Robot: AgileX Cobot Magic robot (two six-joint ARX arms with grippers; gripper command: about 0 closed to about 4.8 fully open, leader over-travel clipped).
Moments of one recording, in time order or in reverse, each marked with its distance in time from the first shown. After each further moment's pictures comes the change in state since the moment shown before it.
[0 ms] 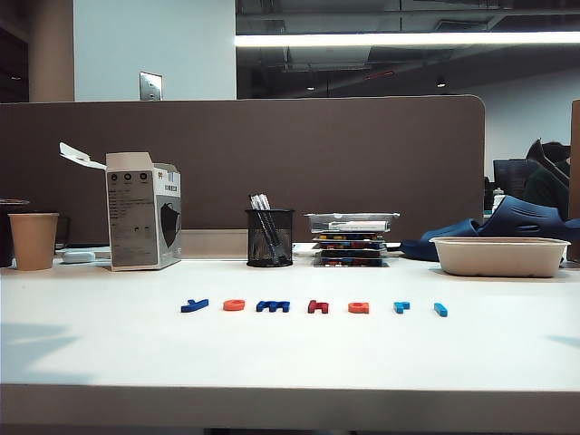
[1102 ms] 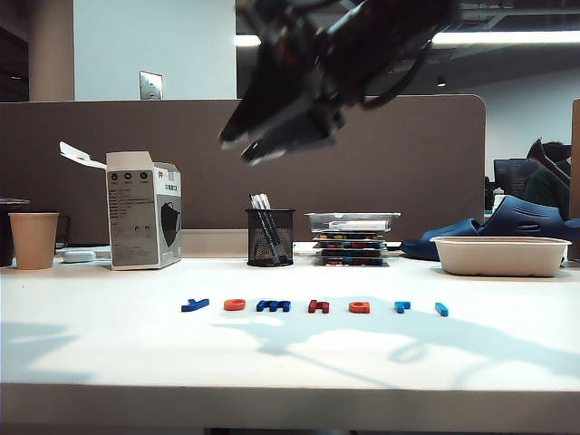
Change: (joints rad) left arm 0.000 -0.001 0.000 0.000 0.000 0.000; right arm 0.587 1.070 0.563 0.012 0.020 -0.398
